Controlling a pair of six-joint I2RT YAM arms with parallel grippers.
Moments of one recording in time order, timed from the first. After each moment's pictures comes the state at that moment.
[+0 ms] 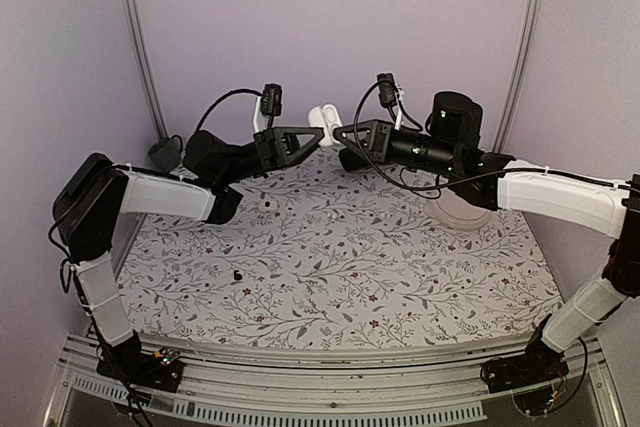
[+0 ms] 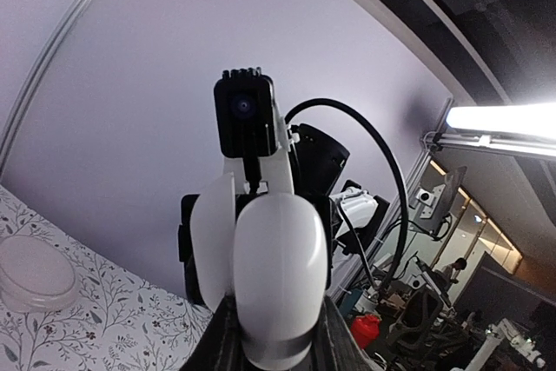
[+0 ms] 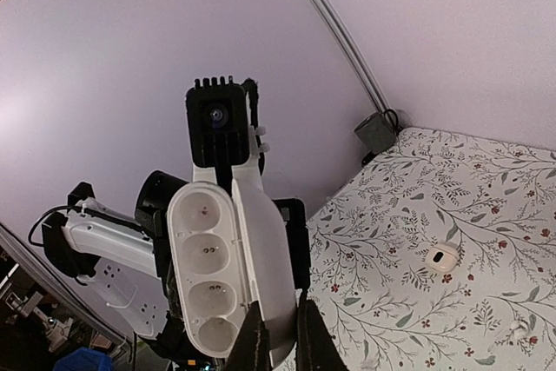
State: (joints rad) left arm -0.64 1.86 1.11 1.43 0.83 -1.16; right arm 0.77 1.53 1.21 0.32 -0.39 0.57
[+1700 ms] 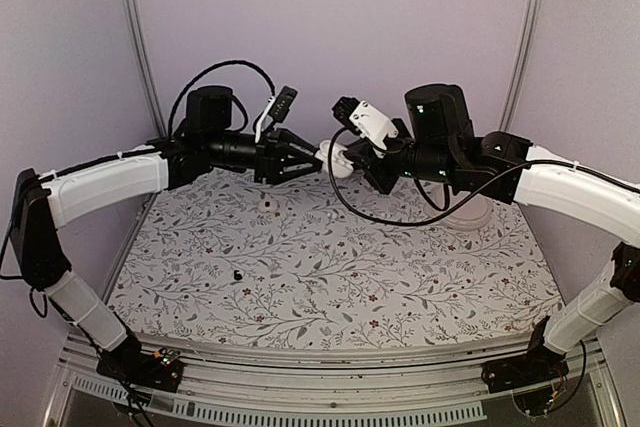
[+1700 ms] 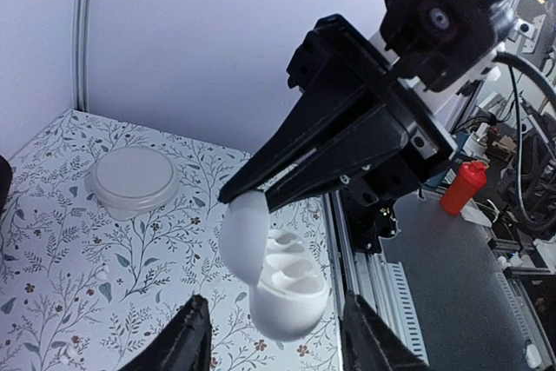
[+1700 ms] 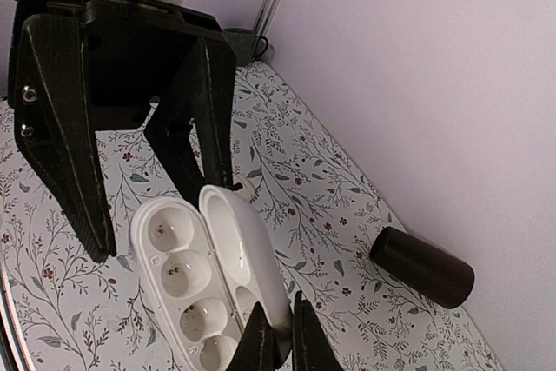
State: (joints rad) left arm -0.63 1.58 1.28 0.07 0.95 -0.09; right arm 0.97 1.48 1.41 -0.30 0.16 -0.34
